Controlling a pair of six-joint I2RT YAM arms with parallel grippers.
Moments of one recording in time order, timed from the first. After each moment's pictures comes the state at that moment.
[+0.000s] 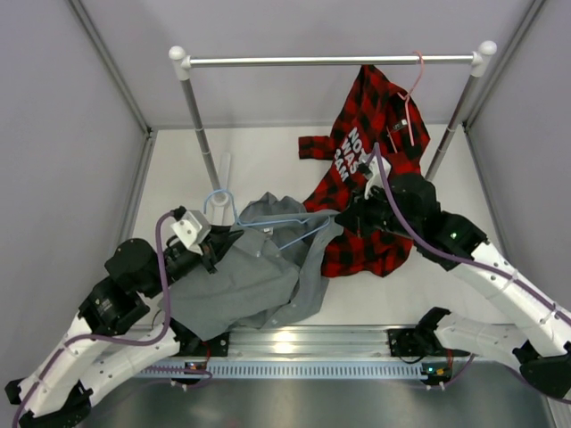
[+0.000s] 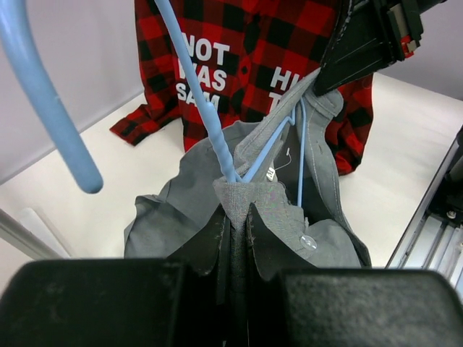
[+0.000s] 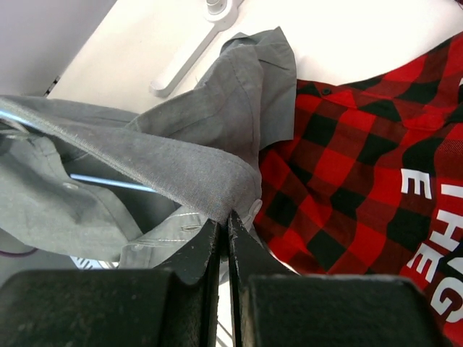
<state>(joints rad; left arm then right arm) -0.82 0.46 0.92 -0.47 0.05 0.06 0.73 0.98 1.10 -0.57 -0.14 0.29</state>
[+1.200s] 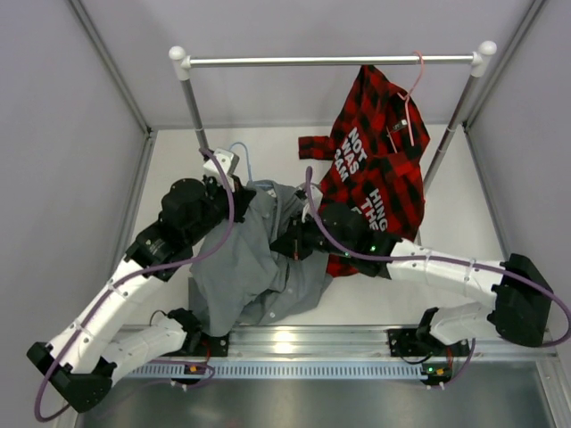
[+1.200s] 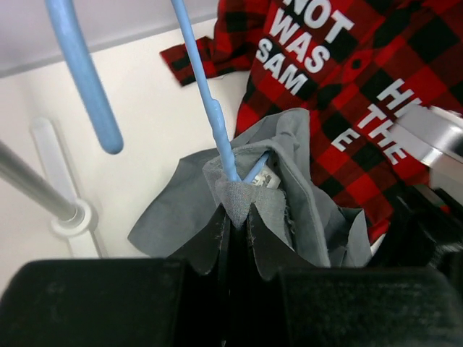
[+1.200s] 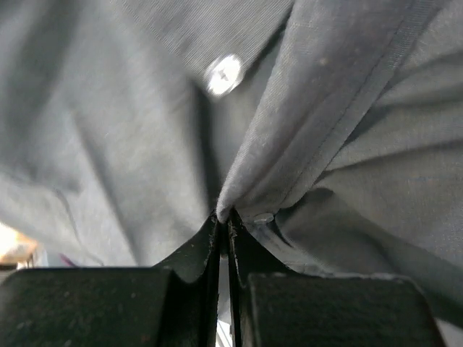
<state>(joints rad) -0.64 0.89 1.05 -0.37 -0.07 -0.15 1.02 1.30 0.90 0.10 -0.14 0.64</state>
